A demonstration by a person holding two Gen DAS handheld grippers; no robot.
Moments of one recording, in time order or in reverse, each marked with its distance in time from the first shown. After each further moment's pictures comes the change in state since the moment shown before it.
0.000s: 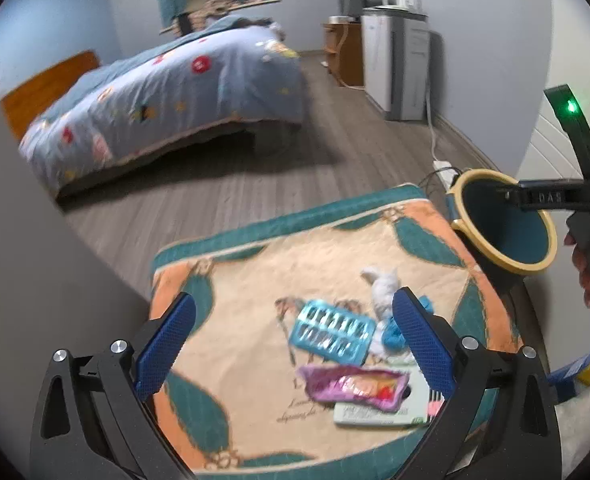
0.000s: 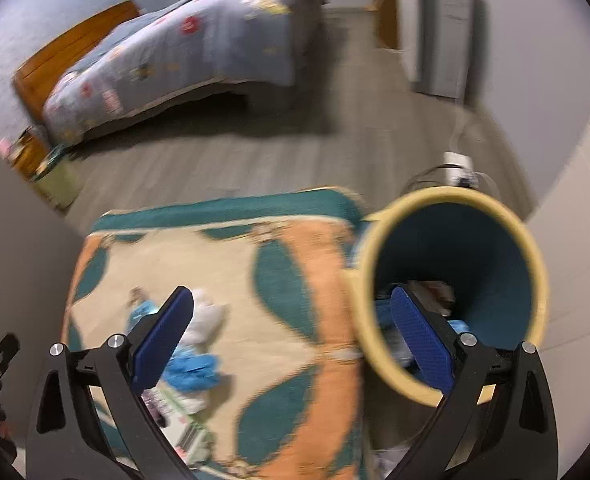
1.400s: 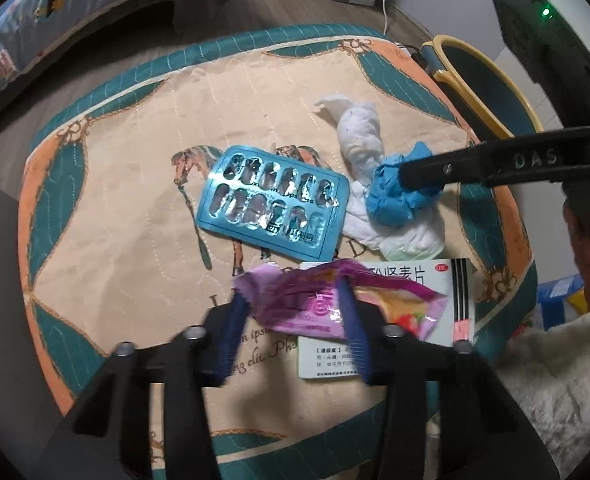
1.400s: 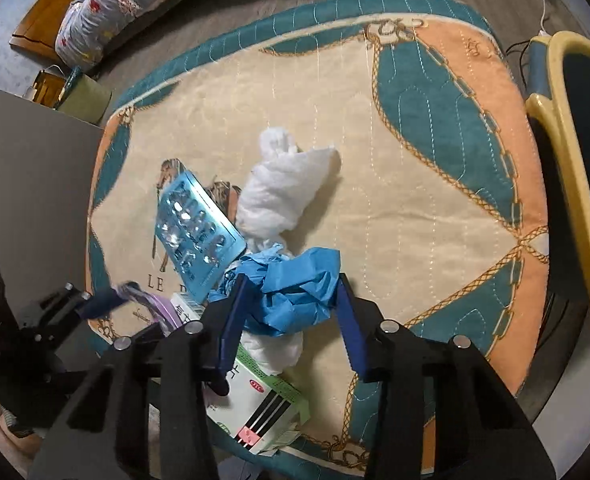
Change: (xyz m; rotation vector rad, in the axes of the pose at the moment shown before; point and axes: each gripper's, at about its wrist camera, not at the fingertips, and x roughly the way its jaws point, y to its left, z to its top) left arm 0.125 -0.019 -0.080 0.063 0.416 -0.287; right arm 0.114 0.055 -0.065 0.067 0.424 0.182
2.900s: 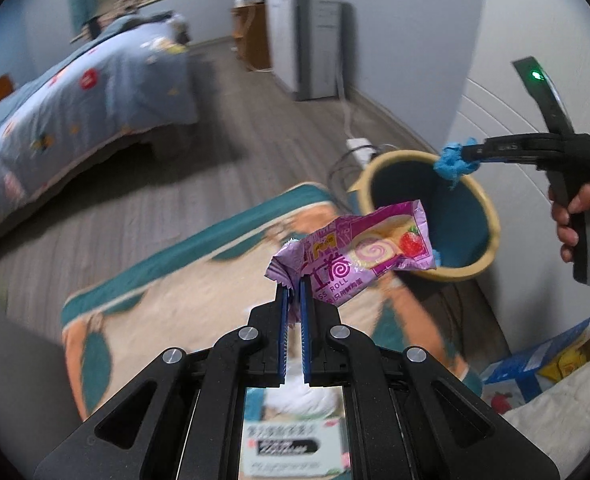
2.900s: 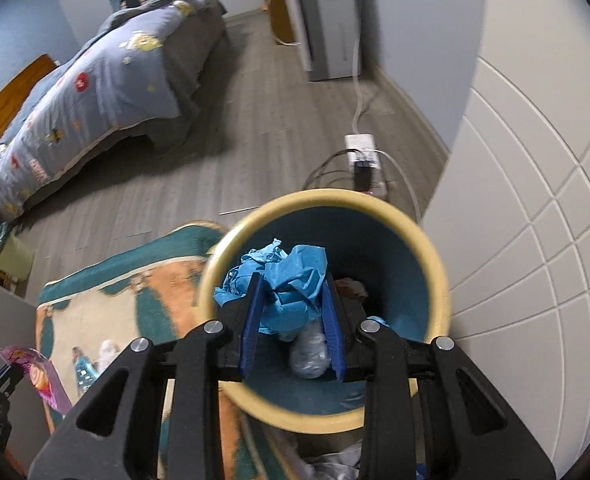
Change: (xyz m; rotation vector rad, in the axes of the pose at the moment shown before) left arm -0.093 -0.123 0.114 0.193 -0.315 0.068; right arm -0.196 -0.197 0.014 0.292 -0.489 -0.317
